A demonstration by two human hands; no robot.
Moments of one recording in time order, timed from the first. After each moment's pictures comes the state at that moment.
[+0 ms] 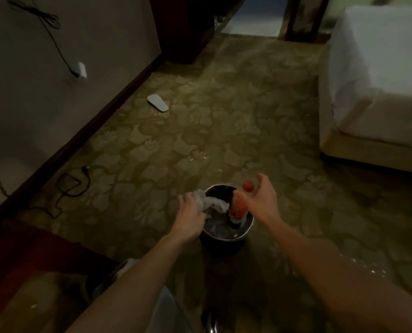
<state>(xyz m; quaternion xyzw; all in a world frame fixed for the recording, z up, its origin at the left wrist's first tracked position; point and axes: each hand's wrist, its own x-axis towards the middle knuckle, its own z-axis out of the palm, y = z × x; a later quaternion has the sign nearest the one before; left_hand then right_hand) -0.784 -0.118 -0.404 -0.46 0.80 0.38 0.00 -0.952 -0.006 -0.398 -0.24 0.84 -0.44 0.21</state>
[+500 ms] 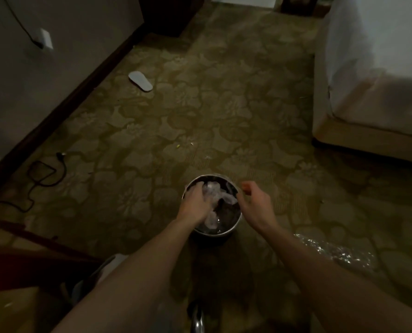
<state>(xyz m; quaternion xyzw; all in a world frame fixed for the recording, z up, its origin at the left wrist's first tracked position) -0.863 -0.122 -0.445 -0.46 0.79 0.41 0.02 -0.978 0.005 -0.440 -0.26 0.86 -0.35 0.26</state>
